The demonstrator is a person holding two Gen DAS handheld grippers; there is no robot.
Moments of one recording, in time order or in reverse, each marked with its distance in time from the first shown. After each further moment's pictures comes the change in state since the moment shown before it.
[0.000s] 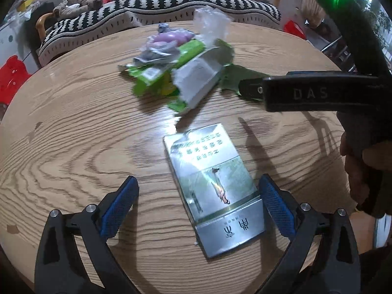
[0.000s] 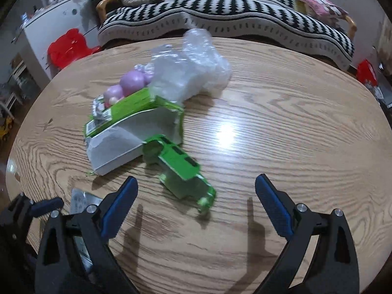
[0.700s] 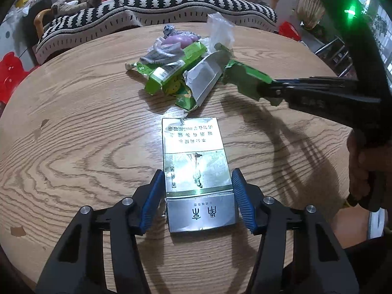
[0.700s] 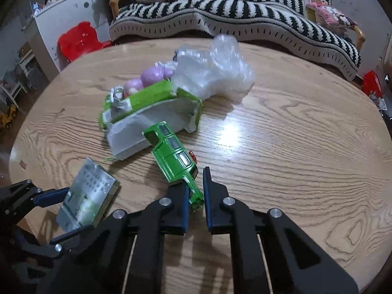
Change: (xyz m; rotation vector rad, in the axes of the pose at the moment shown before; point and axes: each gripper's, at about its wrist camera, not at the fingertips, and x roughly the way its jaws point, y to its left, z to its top) left arm -0.021 0.019 0.000 -0.011 0.008 -0.059; right arm -0.022 0.013 -0.011 -0.043 -0.022 0.017
